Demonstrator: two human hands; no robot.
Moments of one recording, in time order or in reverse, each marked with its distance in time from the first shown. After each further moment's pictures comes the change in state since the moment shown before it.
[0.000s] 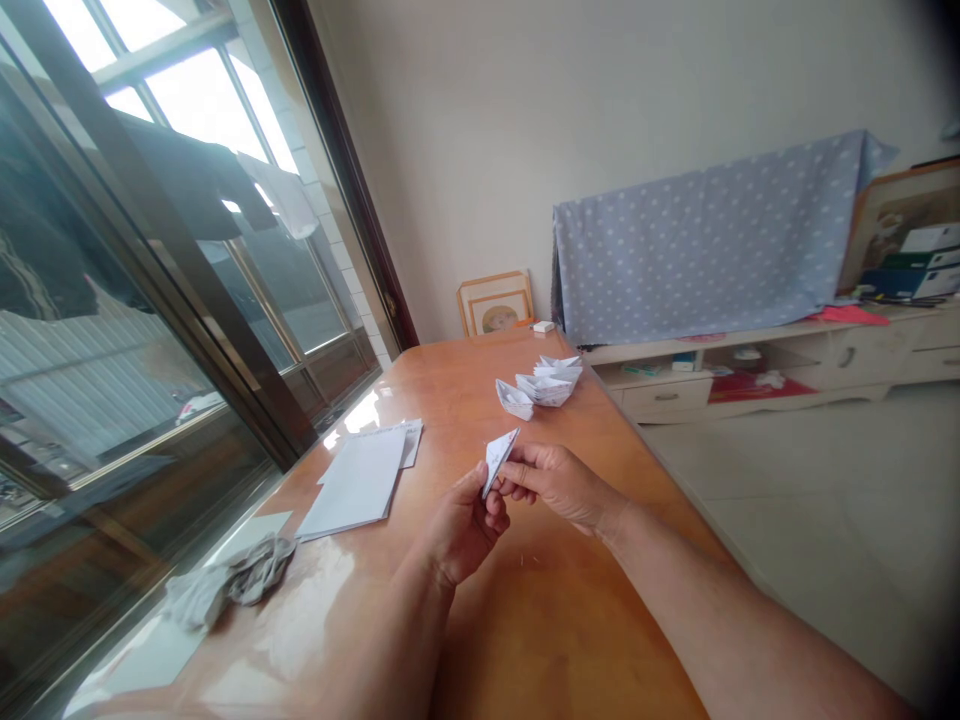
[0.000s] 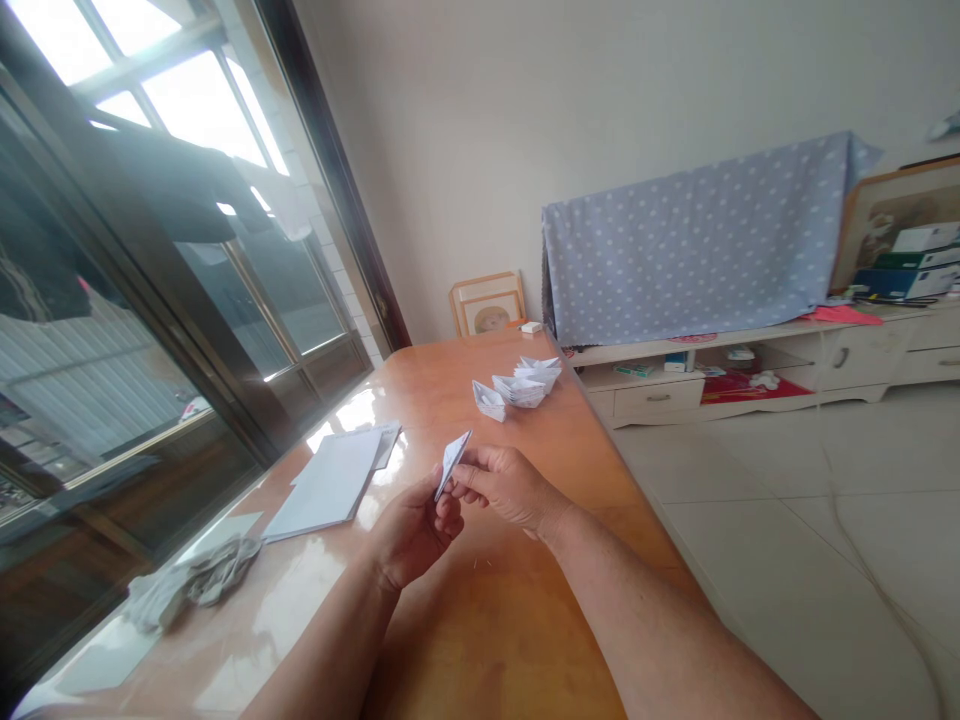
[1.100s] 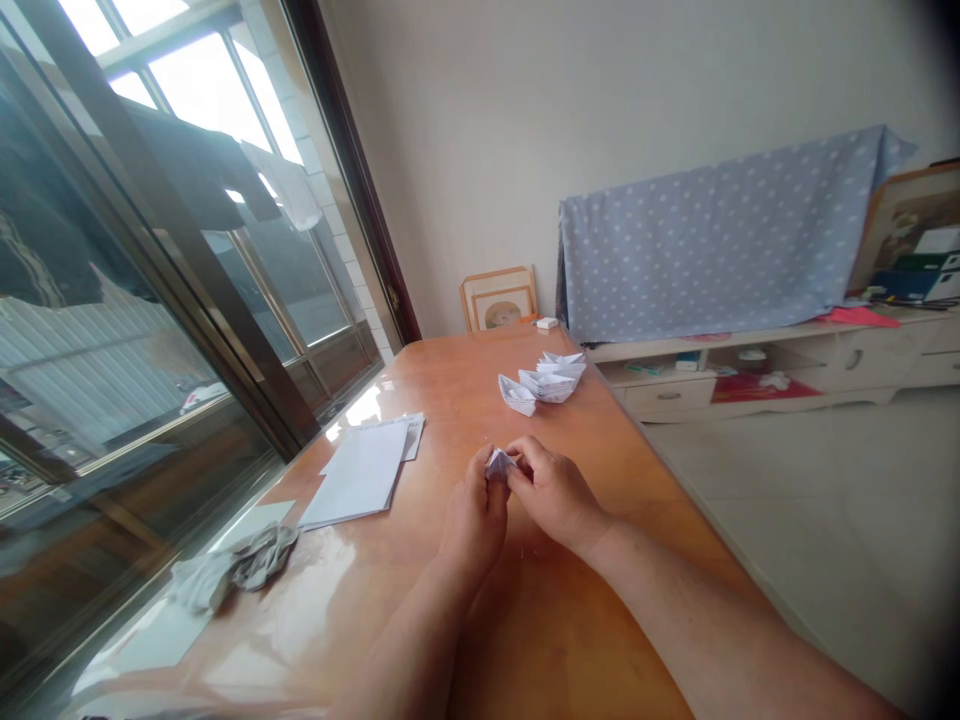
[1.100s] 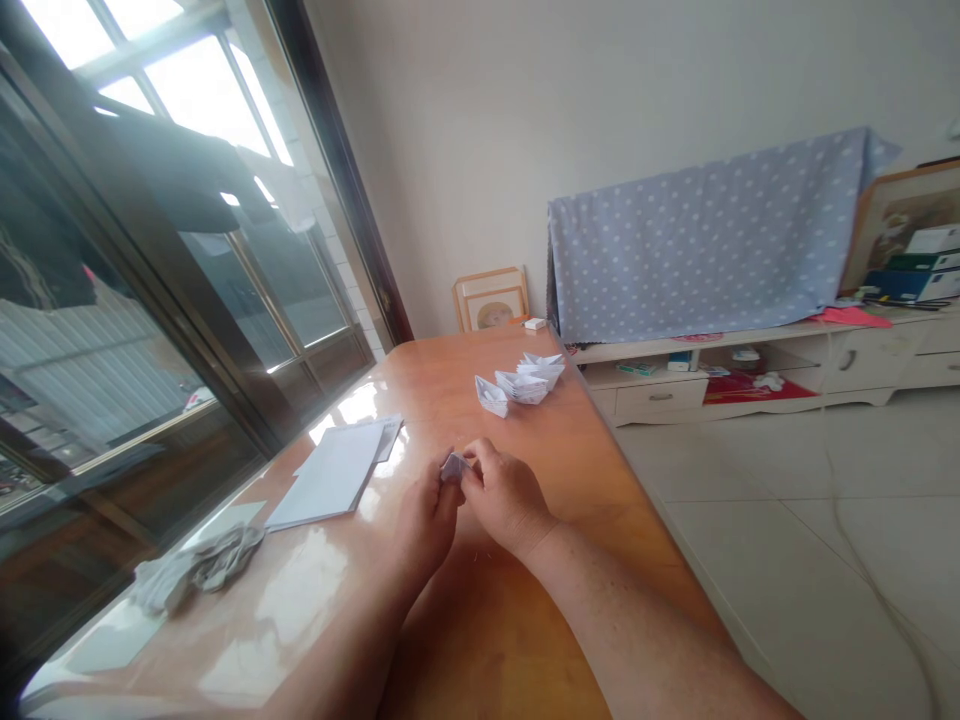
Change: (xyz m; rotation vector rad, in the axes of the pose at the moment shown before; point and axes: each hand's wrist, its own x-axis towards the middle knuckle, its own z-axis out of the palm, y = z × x) left_hand -0.002 -0.019 0.001 1.206 0.353 0.608; right_hand 0.000 0.024 0.014 -0.870 0.385 -0.206
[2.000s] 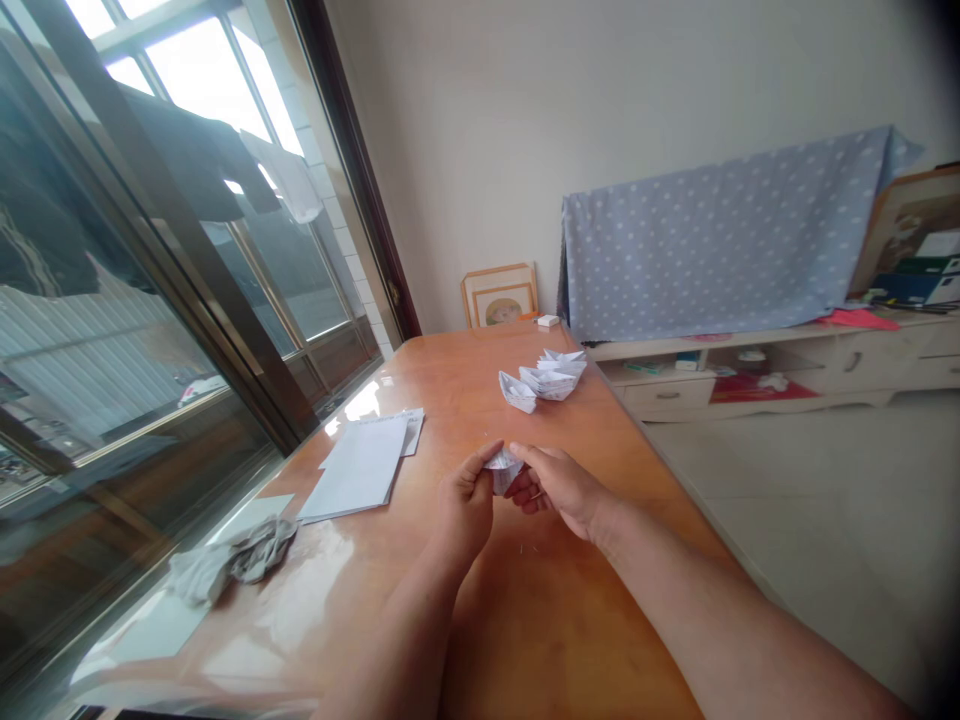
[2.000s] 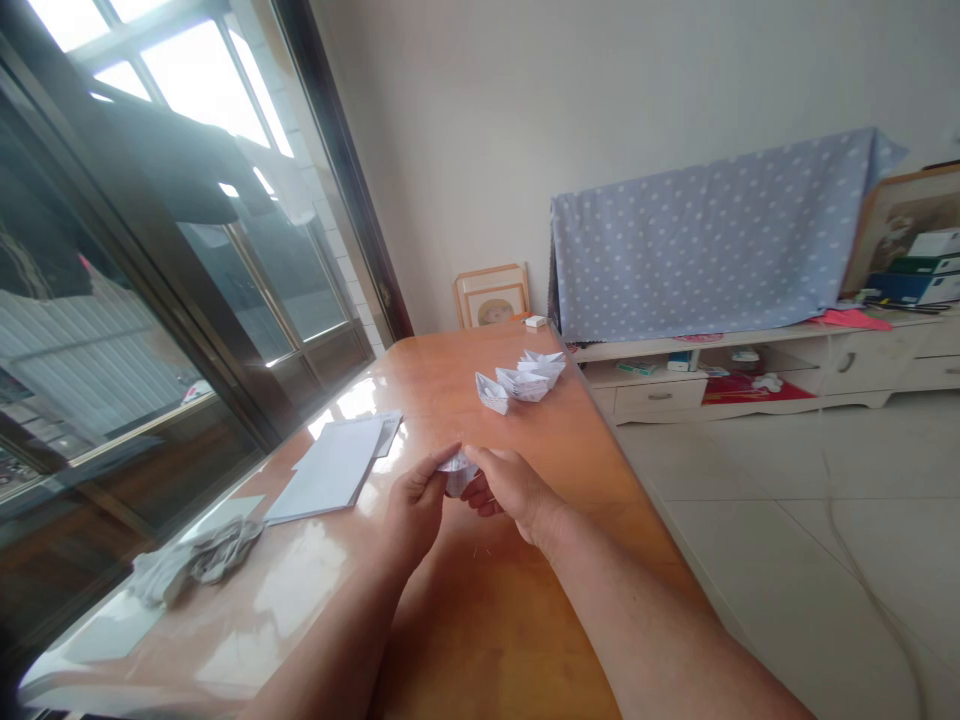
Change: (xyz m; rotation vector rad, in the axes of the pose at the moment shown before) left_hand 0.006 0.002 -0.009 -0.292 0.041 -0.049; right_hand 0.006 0.009 -0.005 0.833 -0.352 0.550
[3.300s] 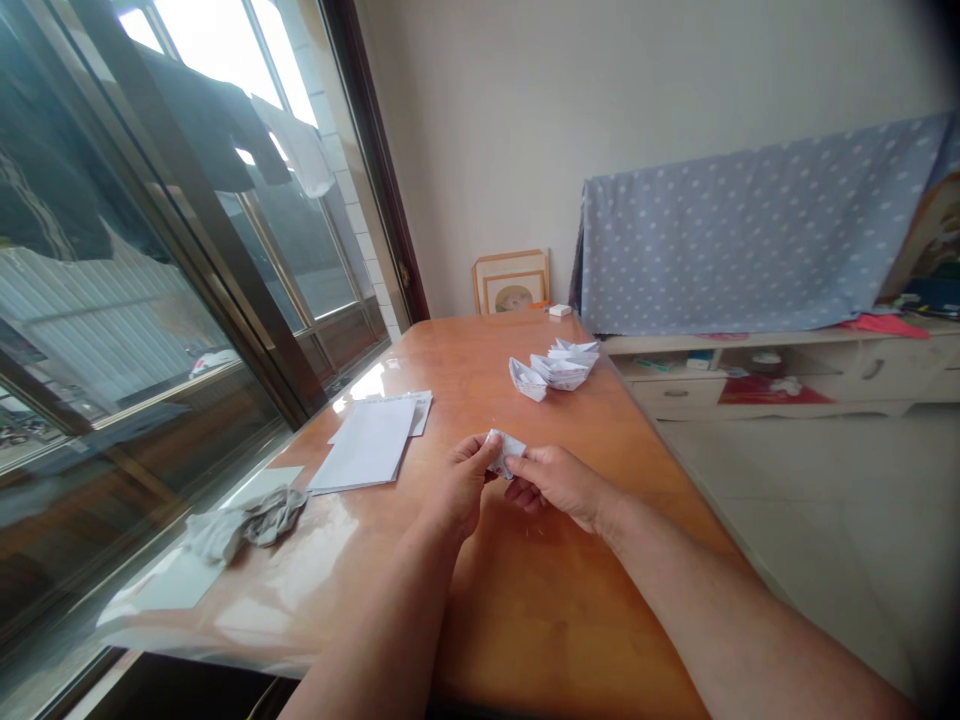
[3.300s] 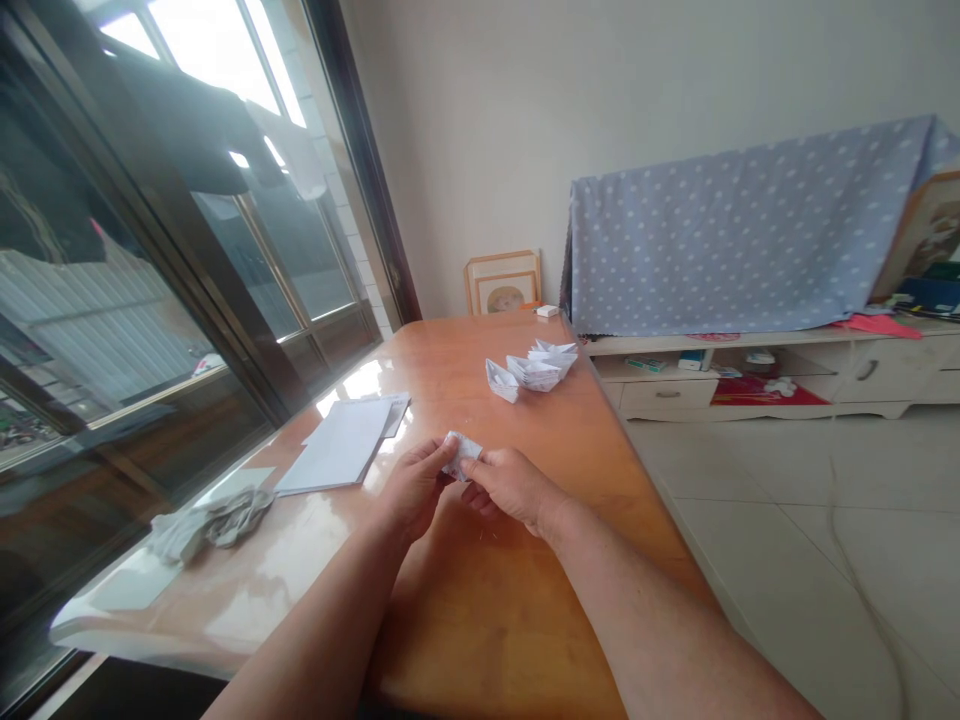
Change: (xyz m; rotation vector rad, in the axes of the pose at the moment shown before) left_hand 0.007 -0.003 -0.008 -0.568 -0.136 -0.325; right_hand -0.002 0.009 0.007 -0.172 -0.100 0.020
